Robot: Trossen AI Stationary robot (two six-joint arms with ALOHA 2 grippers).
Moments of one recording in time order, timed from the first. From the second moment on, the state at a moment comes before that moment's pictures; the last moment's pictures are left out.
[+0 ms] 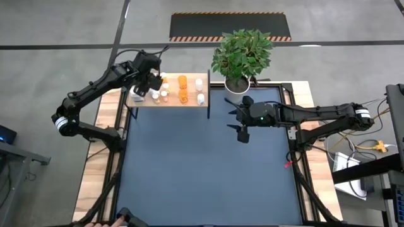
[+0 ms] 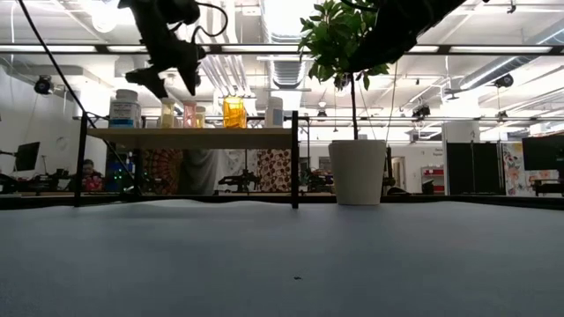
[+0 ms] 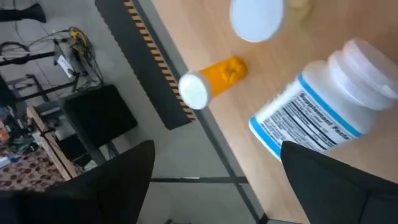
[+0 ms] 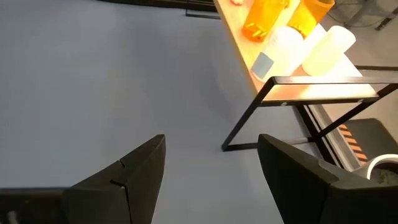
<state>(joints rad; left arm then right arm) 0.74 1.27 1.31 -0.89 -0.35 1.43 -0.05 1.18 0.93 -0.33 0.18 -0.10</state>
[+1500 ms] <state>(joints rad) 0.74 1.36 1.30 -1.08 -0.27 1.50 -0.05 1.18 0.93 -0.38 0.18 -0.10</state>
